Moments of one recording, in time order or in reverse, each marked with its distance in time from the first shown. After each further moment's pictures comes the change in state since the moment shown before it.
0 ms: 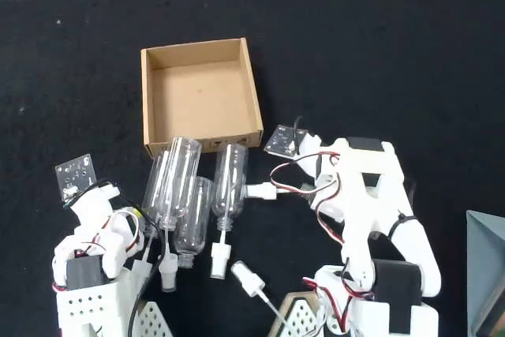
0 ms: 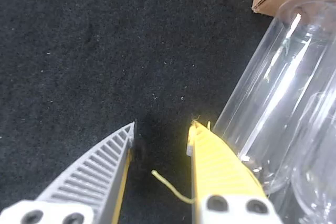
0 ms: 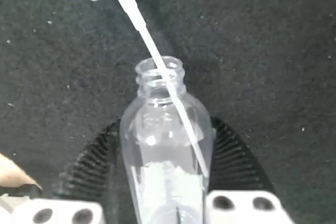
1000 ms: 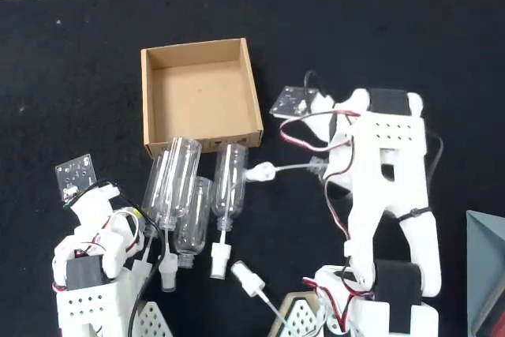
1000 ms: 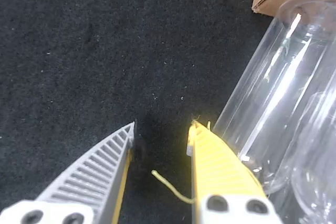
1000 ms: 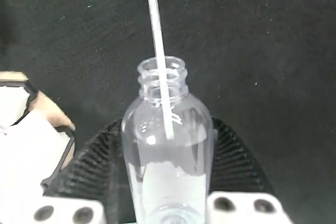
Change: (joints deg) left arm 0.0 0.0 0.0 0.0 0.0; right arm 0.0 0.0 -31.6 33.1 0.1
